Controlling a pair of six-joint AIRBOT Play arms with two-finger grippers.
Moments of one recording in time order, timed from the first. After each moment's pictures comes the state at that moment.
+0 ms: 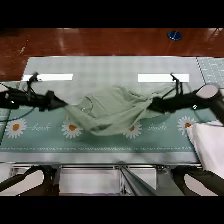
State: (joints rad) left arm 0.27 -1.24 0.90 0.66 -1.32 -1.19; right arm 0.04 -1.12 0.87 -0.85 1.11 1.41
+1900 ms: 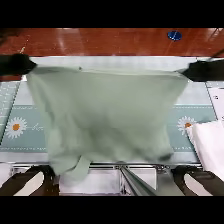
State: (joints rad) left arm 0.10 -1.08 1.26 1.19 -1.05 -1.43; right arm -0.02 -1.05 1.28 -1.28 1.17 1.54
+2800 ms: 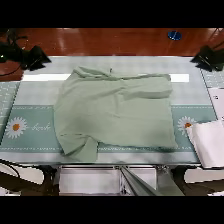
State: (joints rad) left arm 0.30 -1.72 1.72 1.01 -1.35 -1.47; right arm -0.40 -1.58 1.65 -1.15 1.32 1.51
